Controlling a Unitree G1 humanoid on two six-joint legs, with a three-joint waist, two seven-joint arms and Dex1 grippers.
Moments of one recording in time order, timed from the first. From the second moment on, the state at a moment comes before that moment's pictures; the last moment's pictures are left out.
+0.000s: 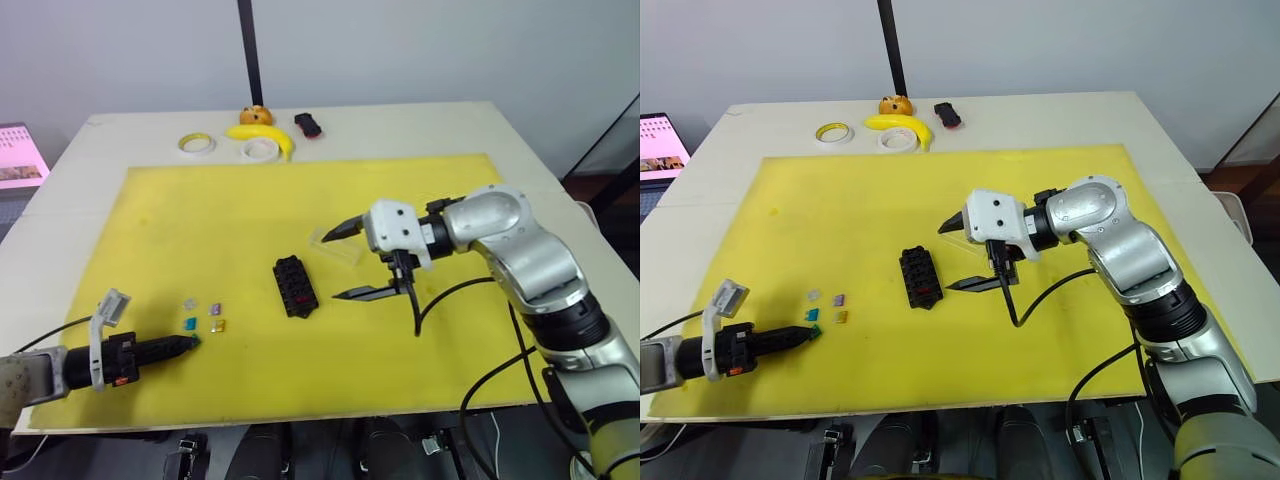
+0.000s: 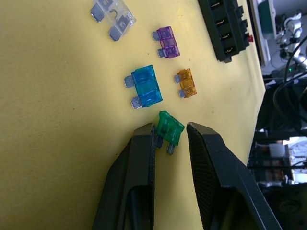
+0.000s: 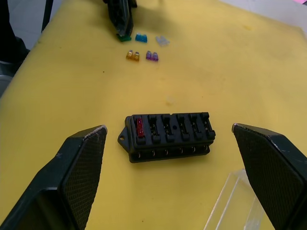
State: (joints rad) left arm 0.03 0.89 0.34 0.04 -0.88 1.15 -1.15; right arm -0.80 -0.69 0.30 -0.25 0.26 0.47 1.28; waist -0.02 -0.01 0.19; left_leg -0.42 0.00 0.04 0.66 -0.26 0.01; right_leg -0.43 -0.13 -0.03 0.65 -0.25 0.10
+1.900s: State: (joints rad) left arm -0.49 0.85 0.39 -0.29 -1.42 1.18 -0.74; right arm -0.94 -0.38 0.05 -0.23 0.84 1.19 0.89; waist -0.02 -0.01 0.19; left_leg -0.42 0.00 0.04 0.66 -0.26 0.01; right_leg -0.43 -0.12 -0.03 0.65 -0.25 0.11
